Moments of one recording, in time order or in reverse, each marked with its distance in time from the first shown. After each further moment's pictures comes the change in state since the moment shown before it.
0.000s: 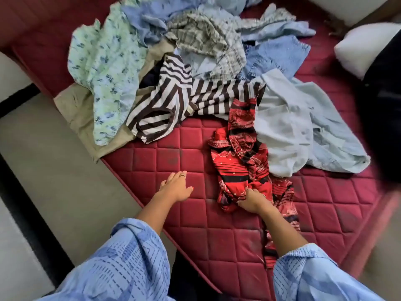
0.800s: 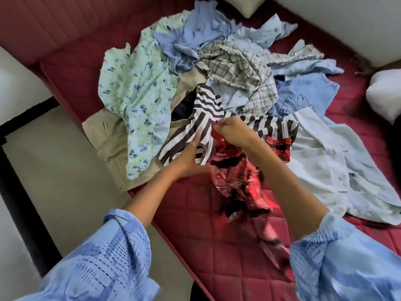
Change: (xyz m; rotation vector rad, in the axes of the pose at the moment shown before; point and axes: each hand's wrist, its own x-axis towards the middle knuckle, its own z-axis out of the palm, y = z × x) left_hand 0.055 -0.081 -0.226 -0.608 0.130 0.424; right_hand -0.050 -0.359 -0.217 0.328 0.248 -0.545
